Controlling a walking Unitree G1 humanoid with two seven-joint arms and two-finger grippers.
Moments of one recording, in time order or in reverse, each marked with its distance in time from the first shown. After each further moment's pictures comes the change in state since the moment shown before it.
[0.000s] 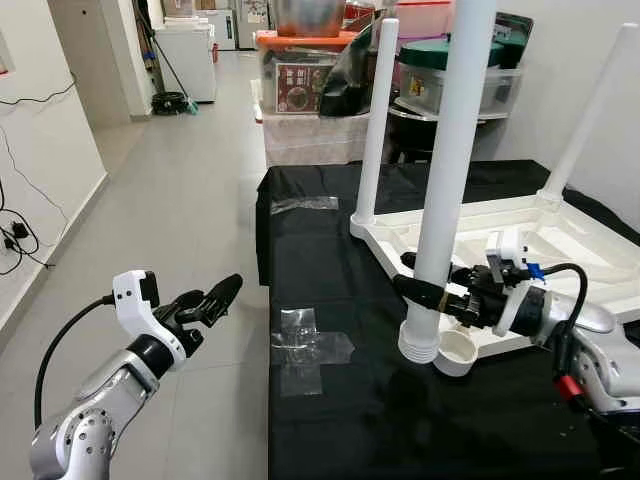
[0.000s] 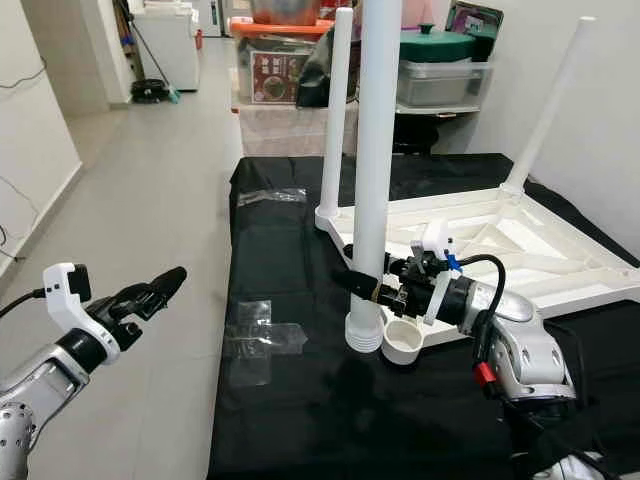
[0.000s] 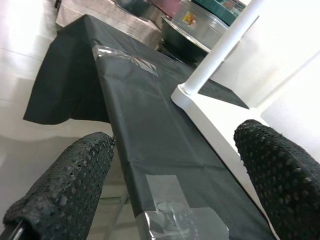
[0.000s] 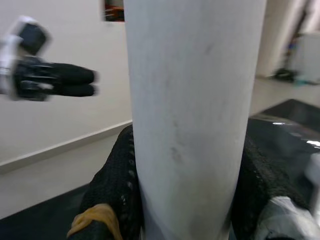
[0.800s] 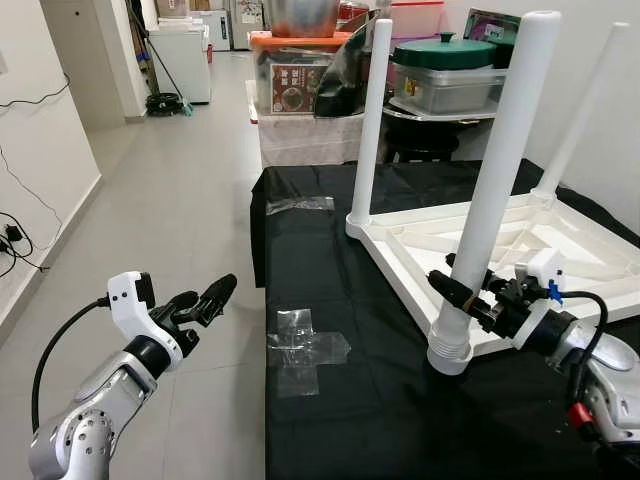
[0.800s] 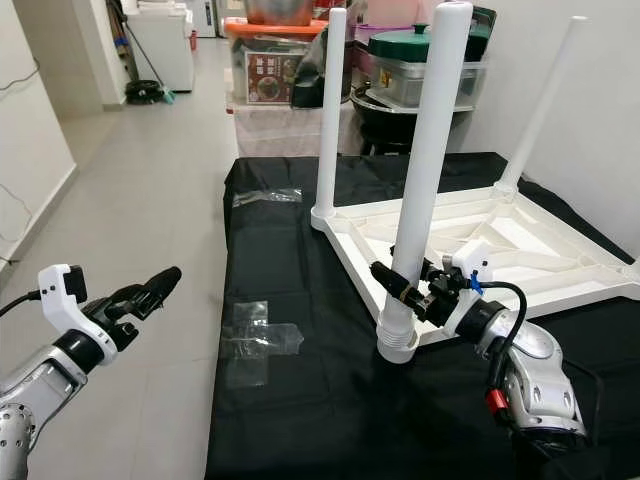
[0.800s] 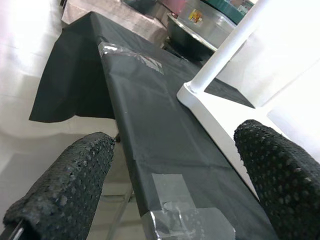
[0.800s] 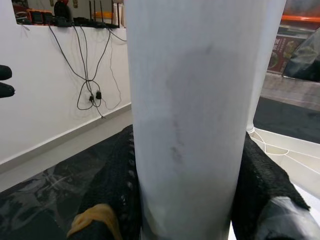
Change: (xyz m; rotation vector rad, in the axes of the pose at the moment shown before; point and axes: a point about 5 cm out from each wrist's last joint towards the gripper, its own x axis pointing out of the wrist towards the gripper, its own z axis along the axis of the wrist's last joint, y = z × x) left arm 0.000 0.006 -0.003 -0.006 0.004 0.035; right arm -0.034 -0.012 -0.019 -0.009 -0.012 -0.280
